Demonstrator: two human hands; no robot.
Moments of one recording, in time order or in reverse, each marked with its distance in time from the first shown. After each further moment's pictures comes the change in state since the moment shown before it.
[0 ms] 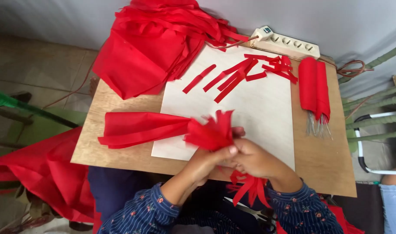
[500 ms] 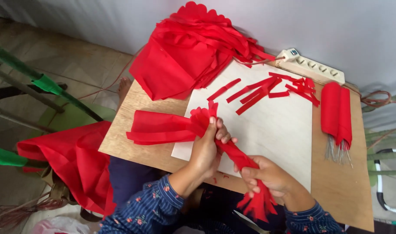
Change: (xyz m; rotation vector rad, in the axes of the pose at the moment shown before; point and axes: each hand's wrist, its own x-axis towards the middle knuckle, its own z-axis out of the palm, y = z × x) left_hand 0.009 0.020 -0.020 -0.434 0.330 0.301; right_hand 0.009 0.036 -0.012 0.222 -0.169 0.025
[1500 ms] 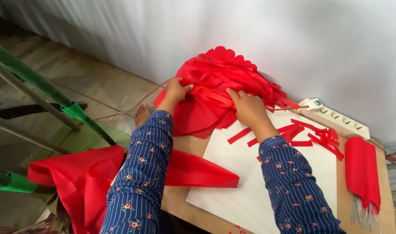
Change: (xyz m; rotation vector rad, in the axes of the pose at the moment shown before) left_hand 0.360 0.186 -0.192 1.340 0.415 0.193; right_hand 0.293 -0.179 -0.019 -2.195 0.395 -0.231
